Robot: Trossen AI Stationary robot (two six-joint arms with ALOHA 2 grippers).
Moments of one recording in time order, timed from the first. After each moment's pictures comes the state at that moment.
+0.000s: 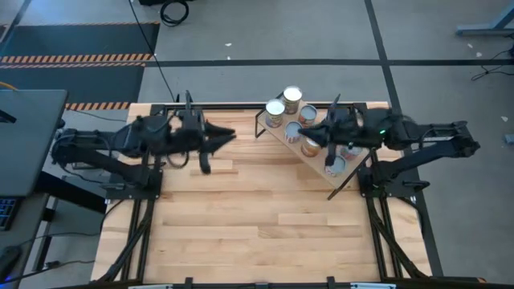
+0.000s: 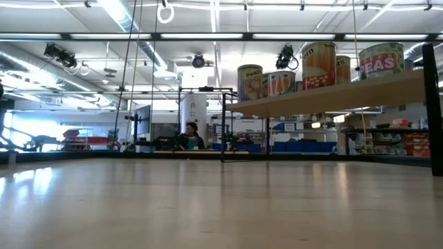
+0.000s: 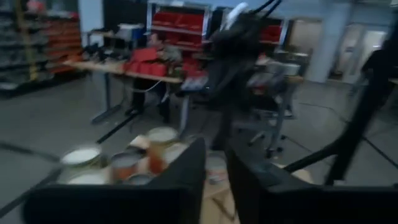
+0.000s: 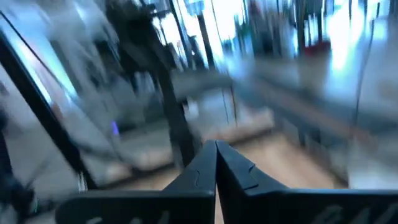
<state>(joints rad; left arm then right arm) -0.11 1.09 1.21 -0.08 -0.32 -0.12 0.07 0.95 1.08 -0.20 0.24 0.28</state>
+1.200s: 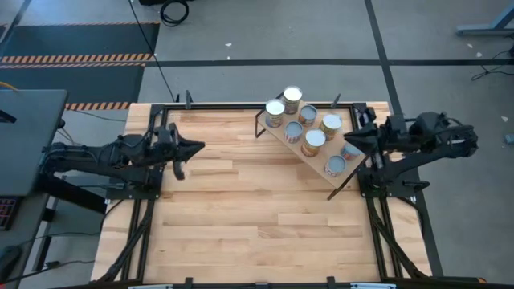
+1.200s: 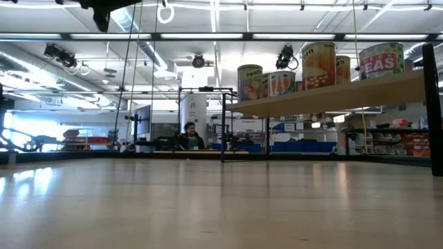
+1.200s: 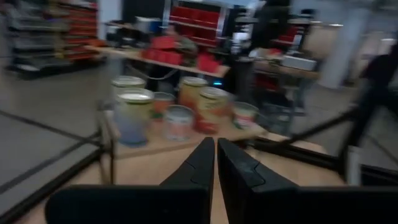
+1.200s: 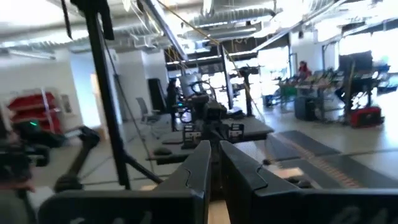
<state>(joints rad) -0.07 0.55 0.57 0.01 -0.35 -0.17 0.23 0.48 0.82 -0.11 0.22 0.06</state>
